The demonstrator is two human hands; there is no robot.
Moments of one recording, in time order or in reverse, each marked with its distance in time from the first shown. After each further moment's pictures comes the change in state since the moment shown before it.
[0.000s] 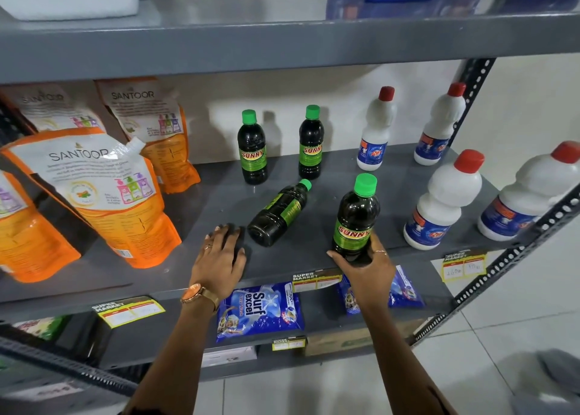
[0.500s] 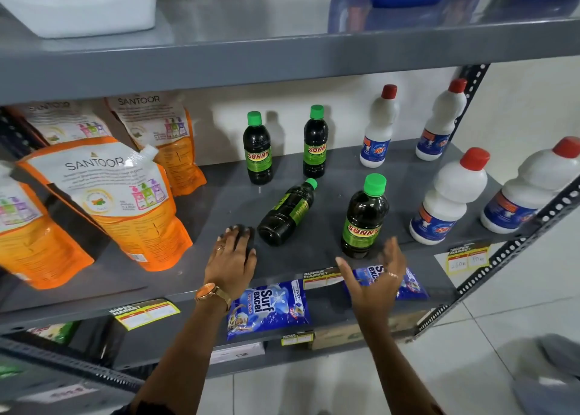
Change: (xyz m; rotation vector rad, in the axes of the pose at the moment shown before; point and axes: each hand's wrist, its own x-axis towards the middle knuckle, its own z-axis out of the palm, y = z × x) left_hand 0.001 0.003 -0.007 -0.015 -0.036 0.027; right_hand -0.049 -0.029 0.000 0.177 0.143 0.054
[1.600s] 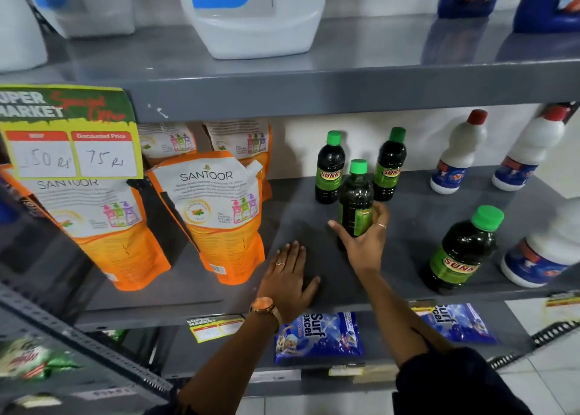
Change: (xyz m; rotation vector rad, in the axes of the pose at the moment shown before) left_hand 0.002 -0.052 -0.010 0.104 -0.002 0.175; right_hand 0.039 -0.084 0.168 0.152 -0.173 -0.136
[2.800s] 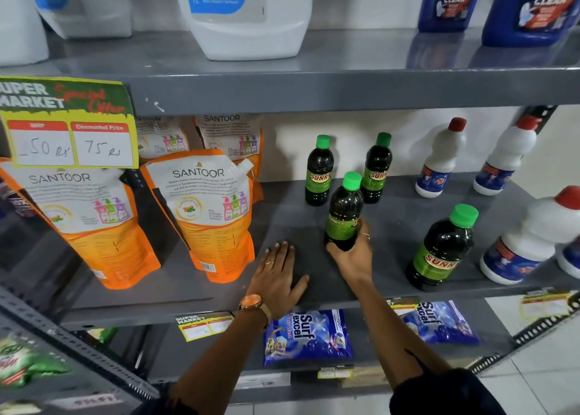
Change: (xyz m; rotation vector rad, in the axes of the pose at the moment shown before) left_hand -0.001 0.005 -0.003 0.073 -0.029 -0.024; right_hand -0.011 0.028 -0.011 -0.116 -0.144 0.145
